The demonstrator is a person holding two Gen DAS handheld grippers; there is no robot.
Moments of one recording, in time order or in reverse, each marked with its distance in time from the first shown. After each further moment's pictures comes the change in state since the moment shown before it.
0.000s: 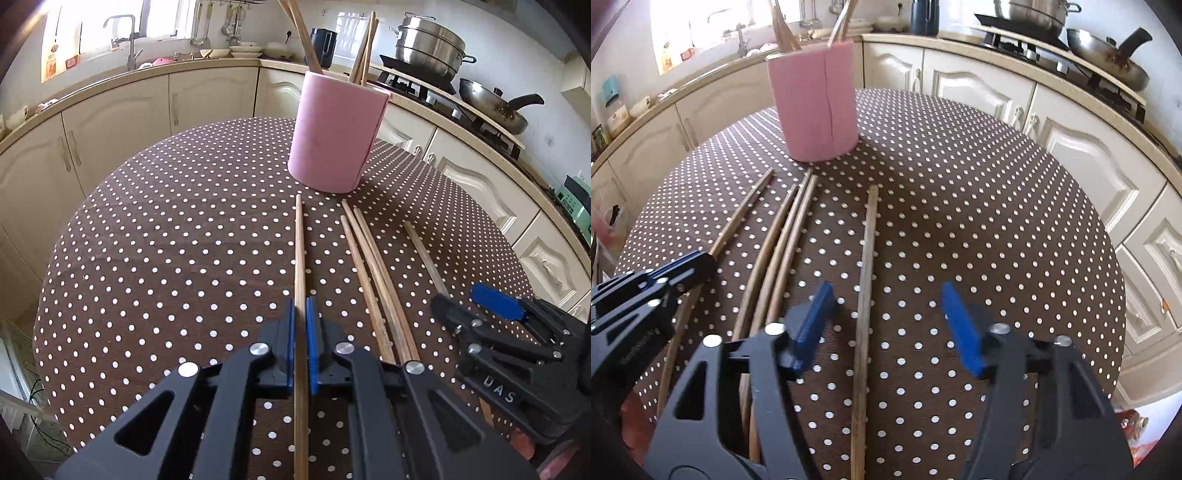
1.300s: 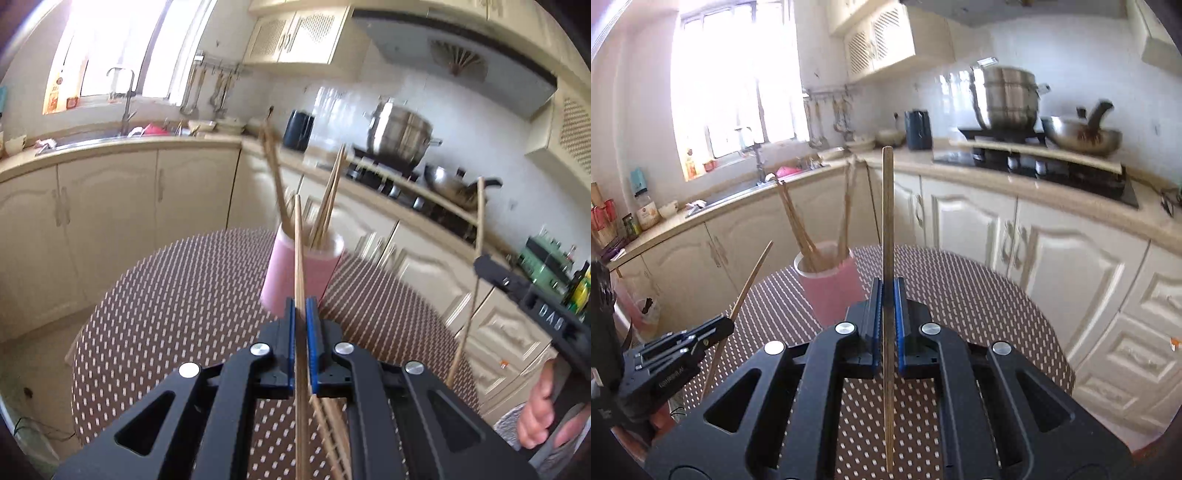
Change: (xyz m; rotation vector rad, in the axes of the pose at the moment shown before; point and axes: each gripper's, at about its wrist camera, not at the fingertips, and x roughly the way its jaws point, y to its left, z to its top) left arm -0.097 0.014 0.069 -0.031 -0.320 -0.145; right arm -0.132 -0.040 0.079 0.090 -0.459 0.104
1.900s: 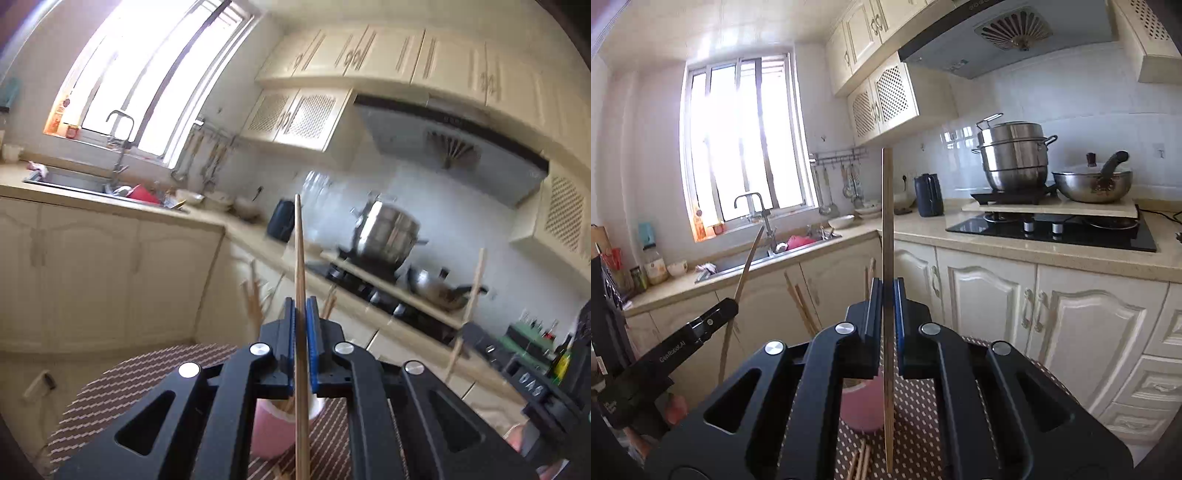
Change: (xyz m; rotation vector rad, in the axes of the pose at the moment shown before) left arm 0.021 0.000 0.094 -0.102 -0.333 -0.106; right arm 0.029 0.004 0.068 0.070 -0.223 0.043
